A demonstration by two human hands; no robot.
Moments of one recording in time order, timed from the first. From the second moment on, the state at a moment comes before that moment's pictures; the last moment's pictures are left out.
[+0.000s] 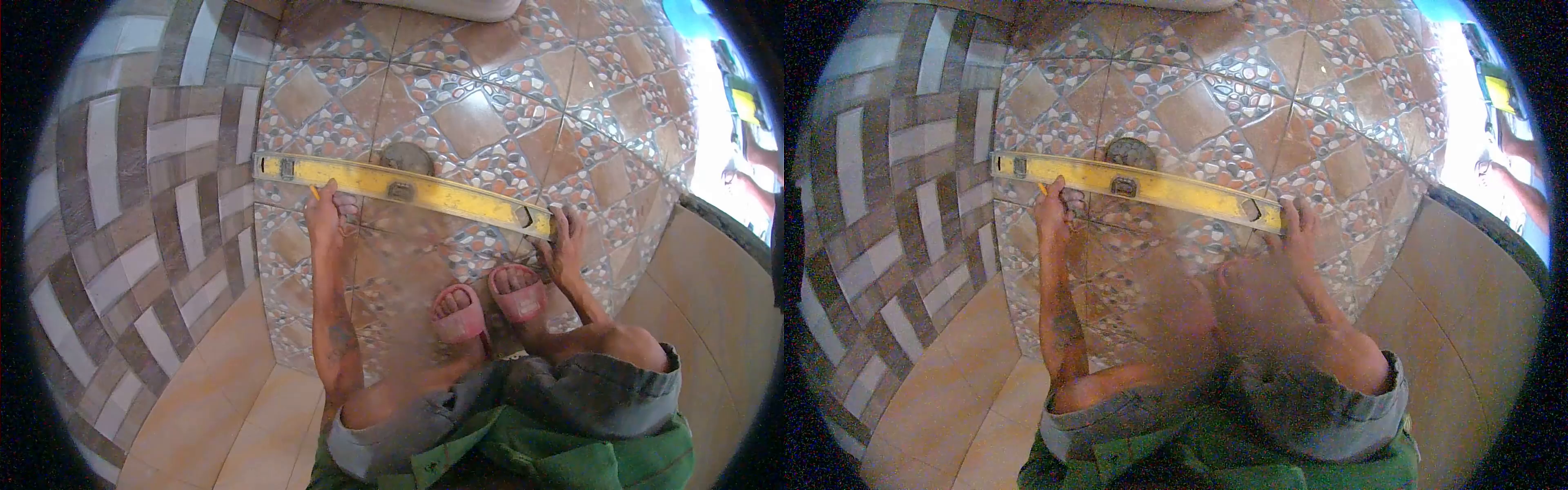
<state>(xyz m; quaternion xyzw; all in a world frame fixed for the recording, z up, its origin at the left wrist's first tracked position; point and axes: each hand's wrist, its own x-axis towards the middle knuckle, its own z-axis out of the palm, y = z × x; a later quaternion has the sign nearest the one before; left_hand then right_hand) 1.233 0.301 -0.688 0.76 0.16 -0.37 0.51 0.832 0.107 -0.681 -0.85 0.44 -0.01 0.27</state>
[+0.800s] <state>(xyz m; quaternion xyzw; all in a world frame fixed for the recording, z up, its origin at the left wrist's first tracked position) 1.224 0.316 -0.717 0.67 0.14 -0.35 0.64 0.830 0.109 -0.689 -0.88 0.42 -0.01 0.22</state>
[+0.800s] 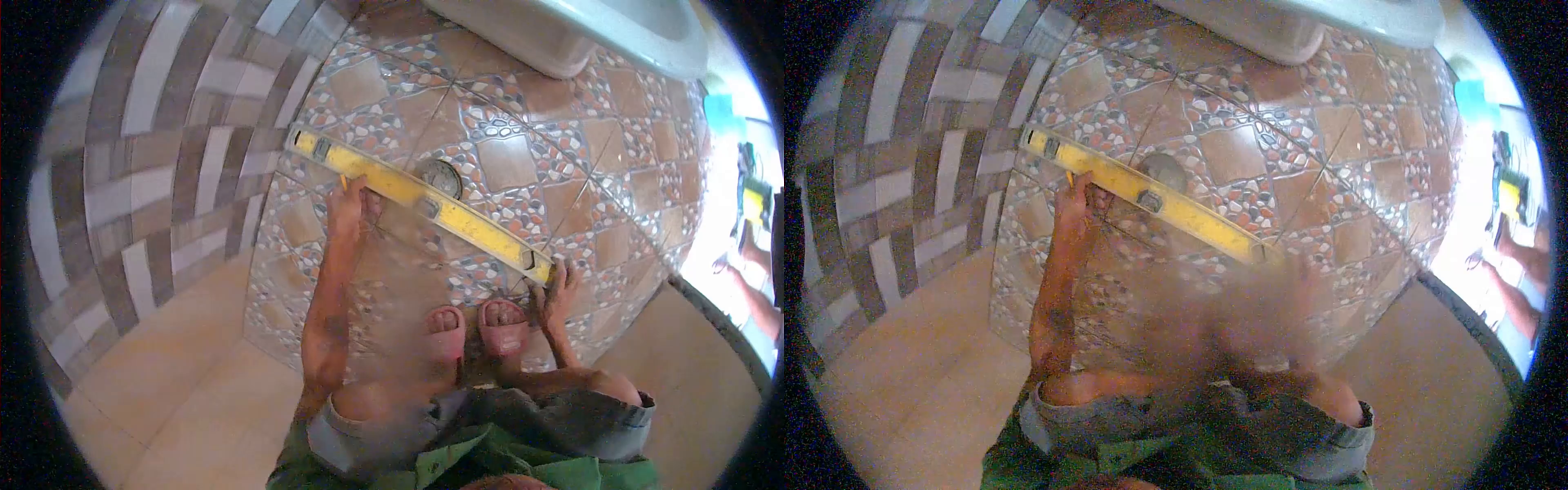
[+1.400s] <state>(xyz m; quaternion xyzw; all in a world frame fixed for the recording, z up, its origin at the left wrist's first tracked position) 1.232 0.301 -0.696 0.74 0.18 -0.35 0.55 0.848 0.108 -0.653 -0.87 0.41 0.01 0.26</state>
